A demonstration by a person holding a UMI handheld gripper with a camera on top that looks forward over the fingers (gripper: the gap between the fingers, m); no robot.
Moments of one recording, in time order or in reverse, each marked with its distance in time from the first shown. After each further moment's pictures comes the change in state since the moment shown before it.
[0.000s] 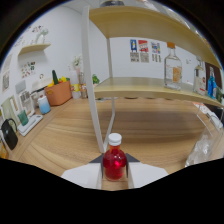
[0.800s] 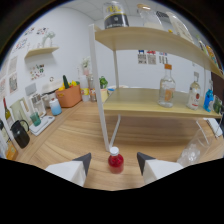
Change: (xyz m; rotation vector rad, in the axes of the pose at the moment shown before) arm -0.005 -0.025 -0.058 -0.011 -0.090 -0.028
